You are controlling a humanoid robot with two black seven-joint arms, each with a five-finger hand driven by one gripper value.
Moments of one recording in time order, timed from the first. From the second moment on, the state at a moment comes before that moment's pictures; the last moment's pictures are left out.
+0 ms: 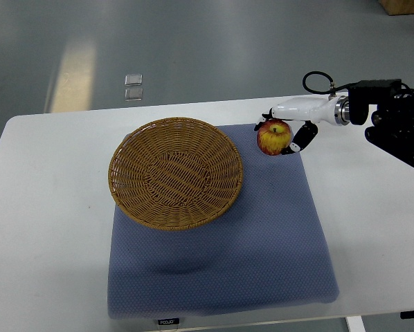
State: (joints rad) left arm -0.01 0.00 -0.12 -0.12 0.07 -0.05 -0.02; right arm 1.15 -0.39 0.08 0.68 -1.52 0.17 0.51
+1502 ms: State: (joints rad) left arm -0.01 0.00 -0.12 -0.12 0.07 -0.04 -0.02; right arm 1.19 0.00 0.09 0.57 -1.49 0.14 0.49
